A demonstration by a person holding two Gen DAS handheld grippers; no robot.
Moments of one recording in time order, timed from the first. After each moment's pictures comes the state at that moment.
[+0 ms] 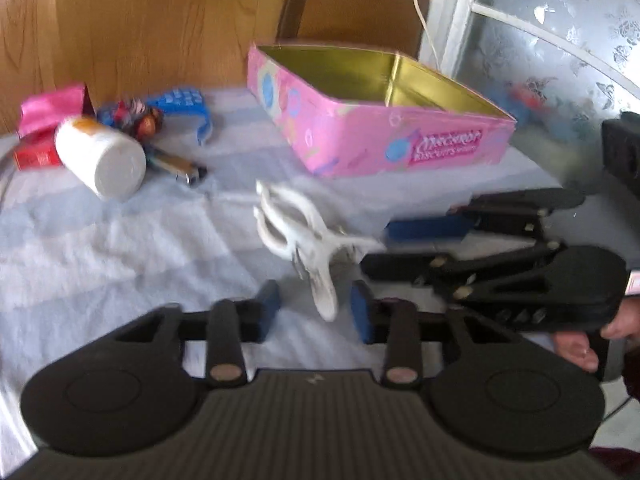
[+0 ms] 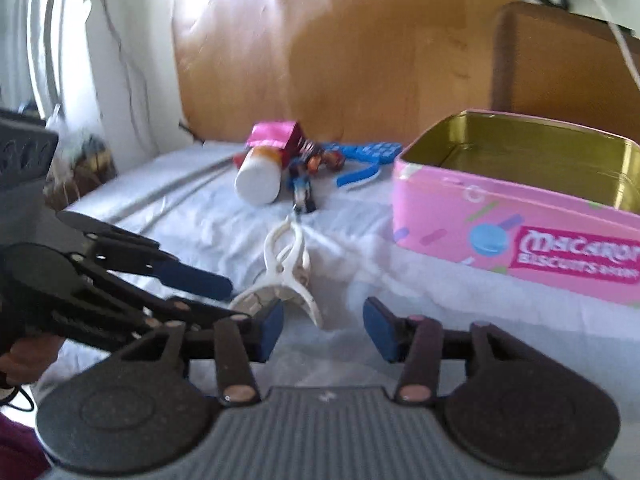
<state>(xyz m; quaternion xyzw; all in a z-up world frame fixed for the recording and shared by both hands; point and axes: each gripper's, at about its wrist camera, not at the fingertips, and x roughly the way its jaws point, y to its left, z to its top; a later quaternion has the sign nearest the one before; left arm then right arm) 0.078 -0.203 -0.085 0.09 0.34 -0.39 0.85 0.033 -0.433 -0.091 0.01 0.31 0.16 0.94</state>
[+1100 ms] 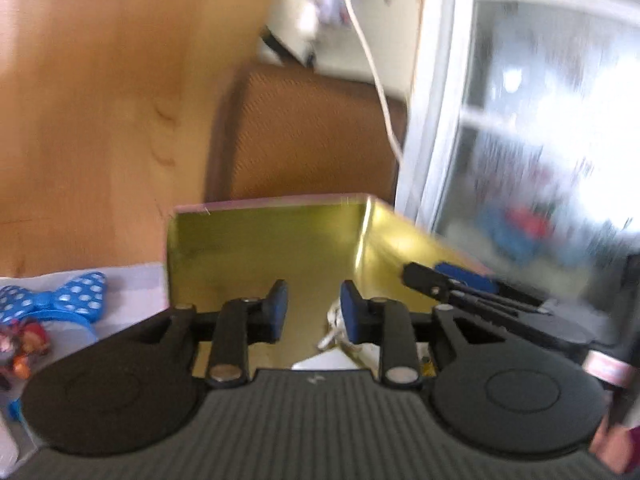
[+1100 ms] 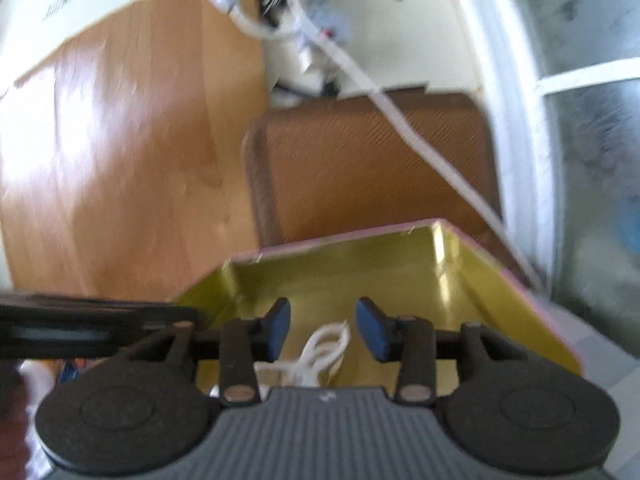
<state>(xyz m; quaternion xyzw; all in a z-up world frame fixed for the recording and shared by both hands) 0.145 -0.341 -0.022 0.00 0.18 -0.42 0.89 0.074 -0.586 -0.064 0.11 0.11 -0.09 0.98</state>
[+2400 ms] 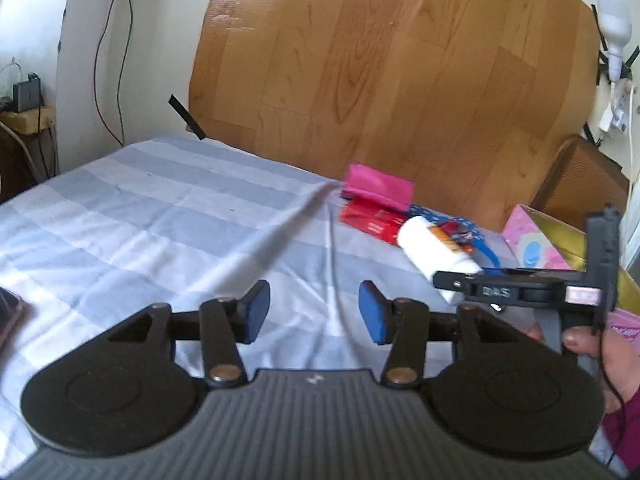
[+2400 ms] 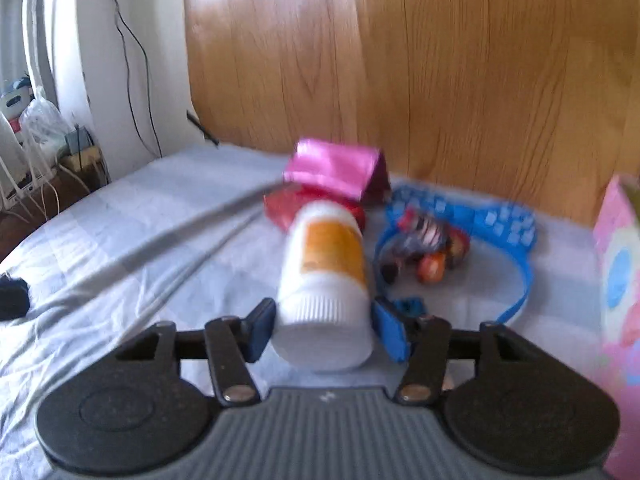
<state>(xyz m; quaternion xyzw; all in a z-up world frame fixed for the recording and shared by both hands) 0.100 -0.004 -0.040 -0.08 0.26 -0.10 0.96 0.217 -0.300 -0.081 -0.01 0.33 0.19 0.92</state>
